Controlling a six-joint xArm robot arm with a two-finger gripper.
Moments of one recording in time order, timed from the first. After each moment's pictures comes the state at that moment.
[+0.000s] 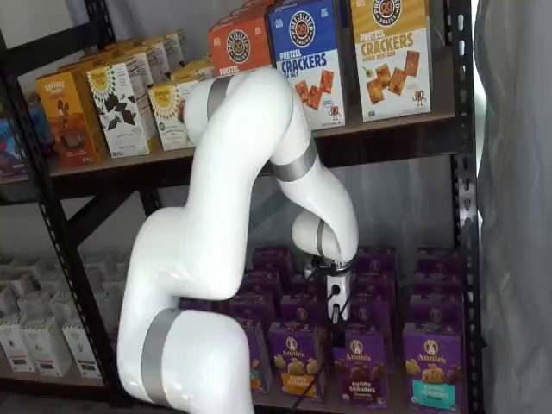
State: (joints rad) arm -0.14 0.68 -1.11 0.20 0.43 -1.88
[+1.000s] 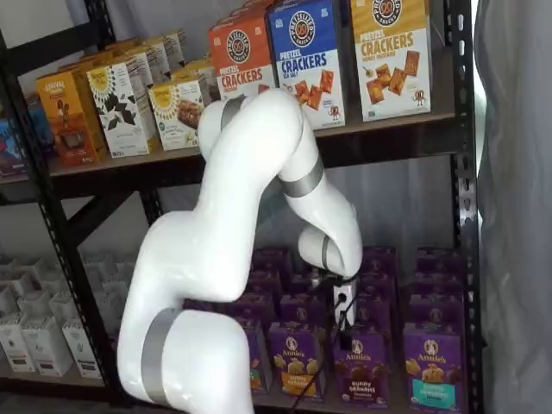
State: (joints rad) arm -0.14 0.83 -1.24 0.25 0.35 -1.93
